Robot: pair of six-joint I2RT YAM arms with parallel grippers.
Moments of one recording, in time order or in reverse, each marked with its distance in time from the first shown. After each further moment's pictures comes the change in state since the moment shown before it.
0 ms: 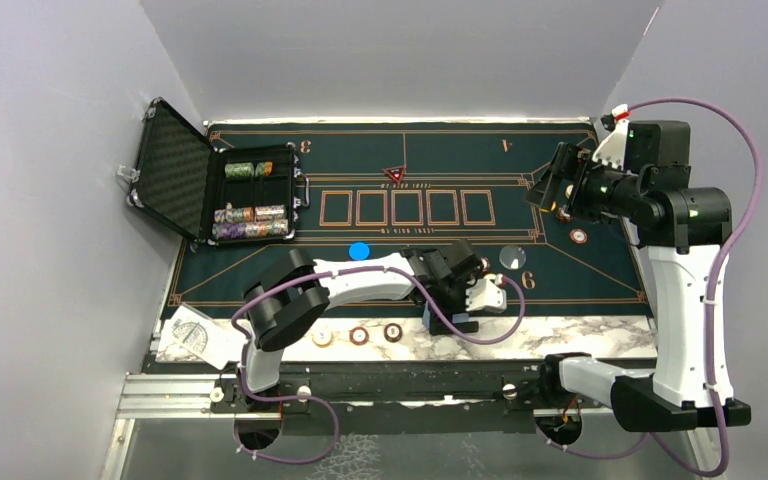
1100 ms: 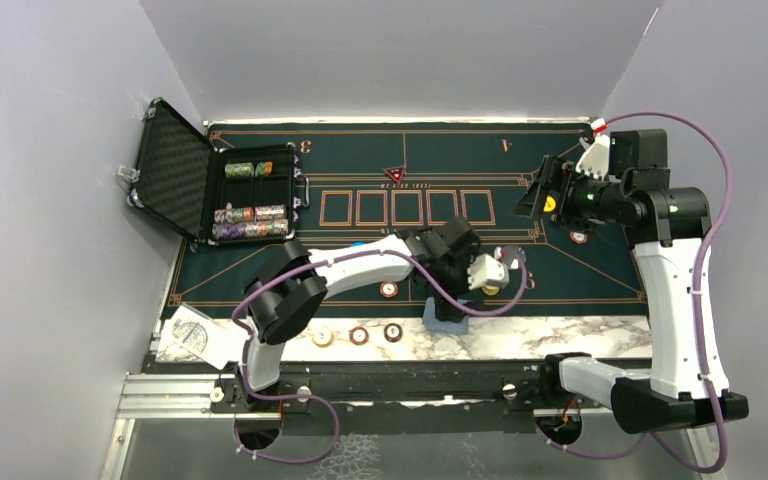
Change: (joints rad) left arm 0.059 0.035 0.101 -0.045 0.101 -0.040; right arm 0.000 -0.012 -0.136 0.027 -0.109 -0.007
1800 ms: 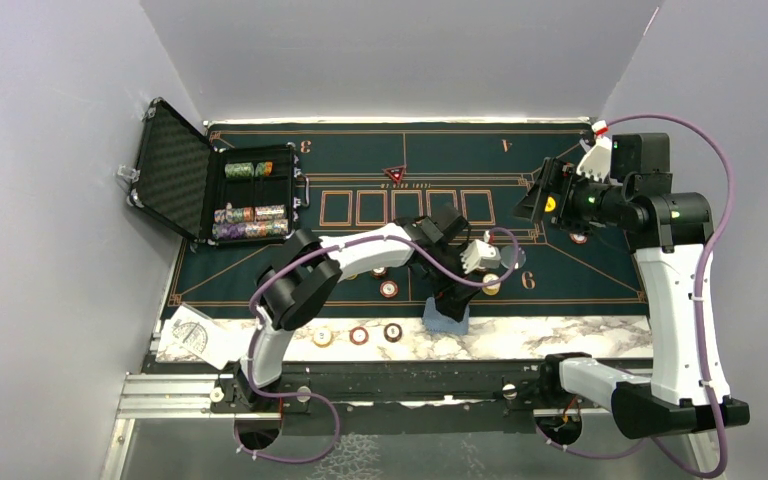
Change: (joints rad) left arm 0.117 0.079 0.042 0.002 0.277 -0.149; right arm 0.000 -0.023 -0.017 0.013 -0.023 0.003
